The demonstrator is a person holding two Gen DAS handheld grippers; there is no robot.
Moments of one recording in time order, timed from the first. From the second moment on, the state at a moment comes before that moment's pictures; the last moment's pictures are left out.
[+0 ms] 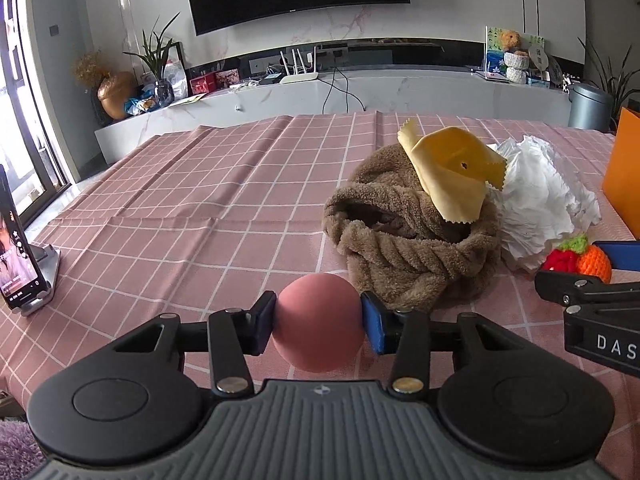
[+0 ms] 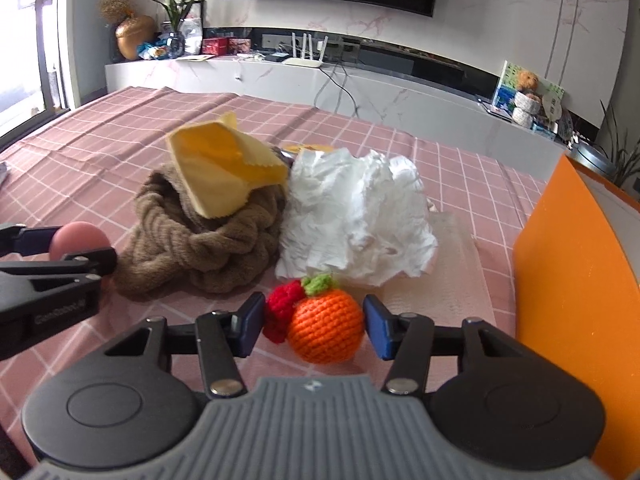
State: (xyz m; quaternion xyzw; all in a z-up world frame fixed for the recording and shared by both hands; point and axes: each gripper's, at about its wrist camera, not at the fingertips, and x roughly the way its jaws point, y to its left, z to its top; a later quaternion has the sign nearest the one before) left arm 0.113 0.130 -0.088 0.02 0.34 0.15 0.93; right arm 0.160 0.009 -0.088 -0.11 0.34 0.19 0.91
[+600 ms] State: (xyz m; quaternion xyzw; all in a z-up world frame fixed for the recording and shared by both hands) left arm 0.083 0.076 -0.015 0.02 0.28 0.08 0.96; right arm 0.102 -0.052 -0.017 -0.06 0.28 0.19 0.94
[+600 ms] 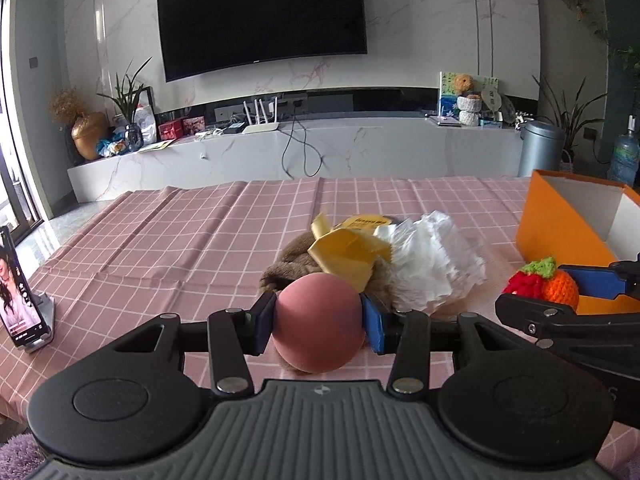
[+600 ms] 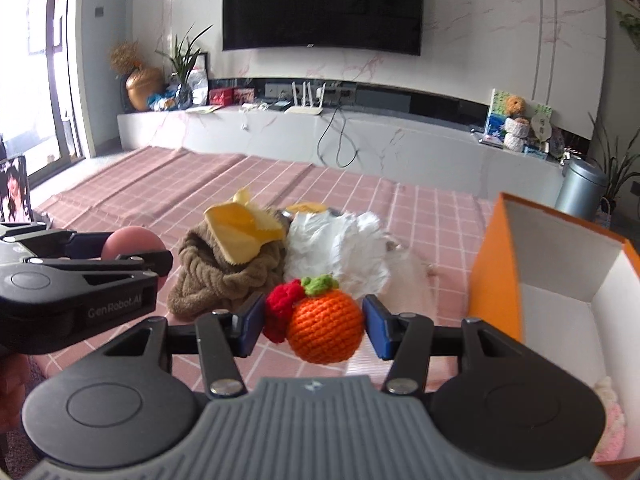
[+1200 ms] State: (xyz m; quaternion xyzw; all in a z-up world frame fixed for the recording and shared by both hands) left arm 0.139 -0.036 0.030 0.03 0.27 -0.14 0.95; right arm 0.115 -0.192 0.035 -0.02 0.29 0.10 0.95
